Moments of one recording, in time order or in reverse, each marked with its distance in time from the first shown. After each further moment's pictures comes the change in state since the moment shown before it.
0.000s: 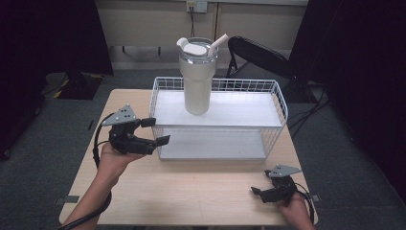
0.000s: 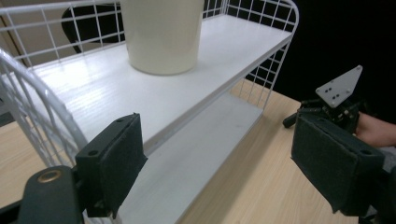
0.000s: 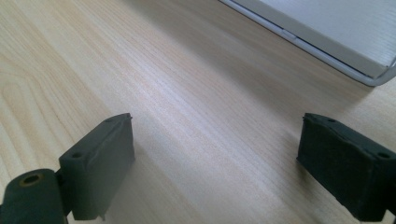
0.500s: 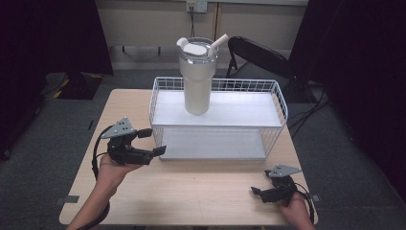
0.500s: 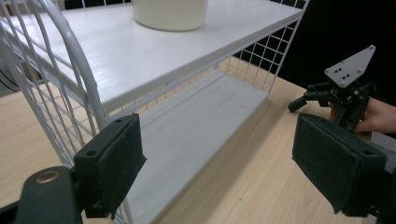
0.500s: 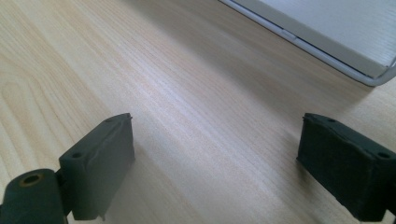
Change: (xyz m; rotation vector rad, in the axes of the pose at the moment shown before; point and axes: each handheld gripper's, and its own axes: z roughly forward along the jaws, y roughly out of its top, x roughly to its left) left arm 0.001 -0.035 0.000 0.016 0.002 -0.033; right arm 0.000 0.000 0.000 0.000 0.000 0.000
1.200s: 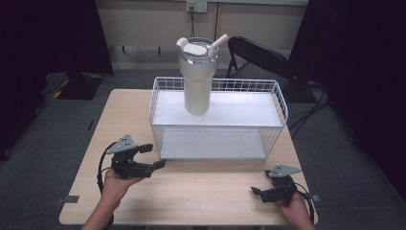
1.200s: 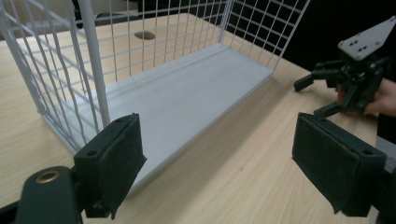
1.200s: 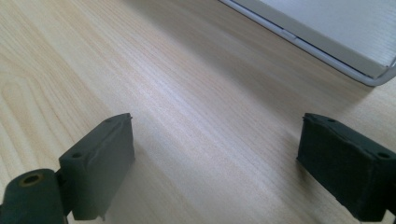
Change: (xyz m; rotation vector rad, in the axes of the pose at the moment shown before) left arm 0.005 -0.059 0.014 0.020 0.009 -0.073; right arm 0.000 0.000 0.000 0.000 0.000 0.000
